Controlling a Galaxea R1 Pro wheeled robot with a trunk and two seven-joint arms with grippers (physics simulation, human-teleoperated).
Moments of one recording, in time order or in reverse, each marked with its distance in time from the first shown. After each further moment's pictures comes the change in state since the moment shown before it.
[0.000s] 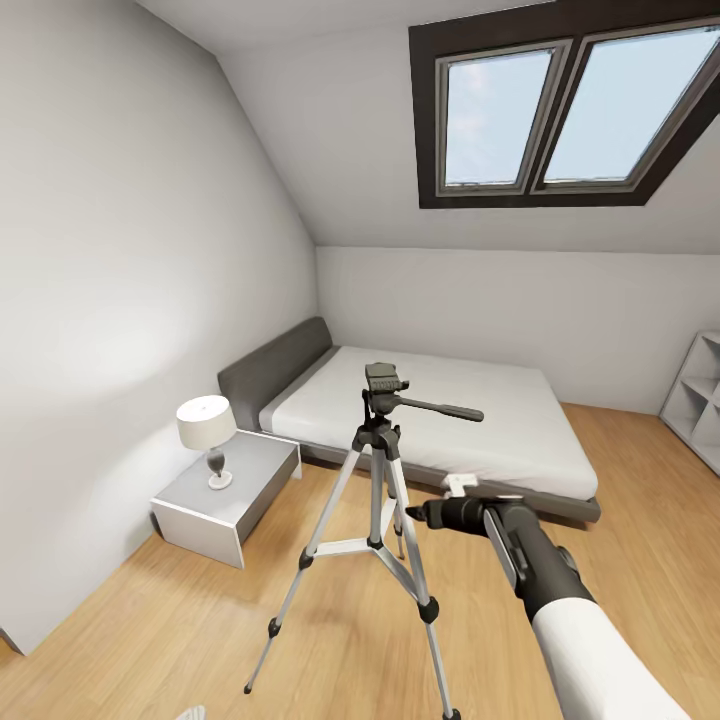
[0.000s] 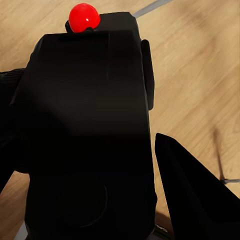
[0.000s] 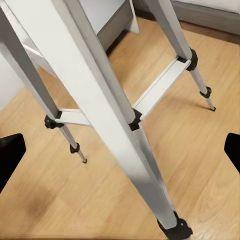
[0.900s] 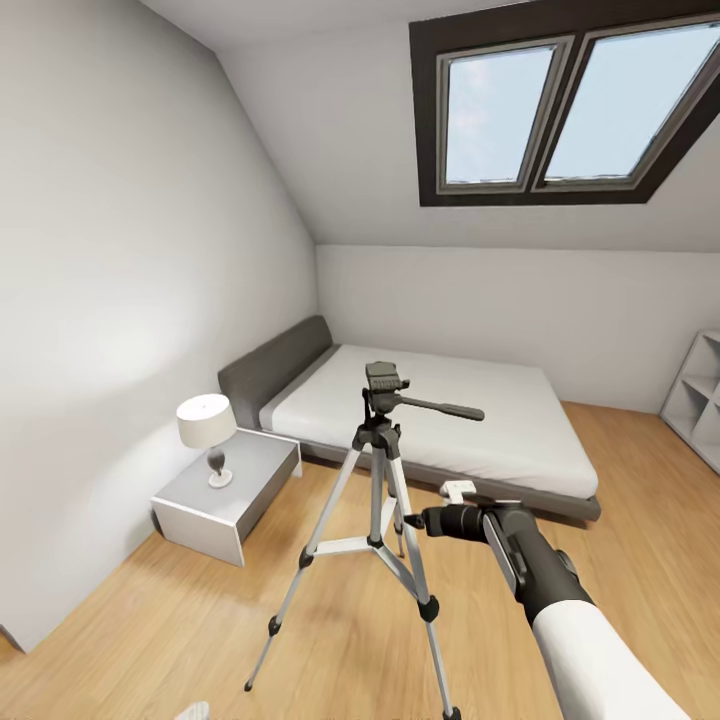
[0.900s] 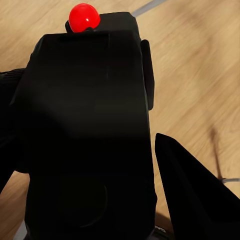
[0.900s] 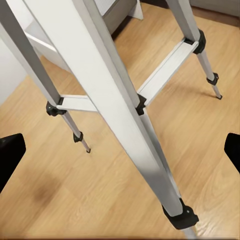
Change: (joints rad) left arm 0.000 -0.004 -0.003 -0.015 -0.006 0.000 0.001; right arm 0.003 -0.003 0.008 0.031 0.001 0.009 0.014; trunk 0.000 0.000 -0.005
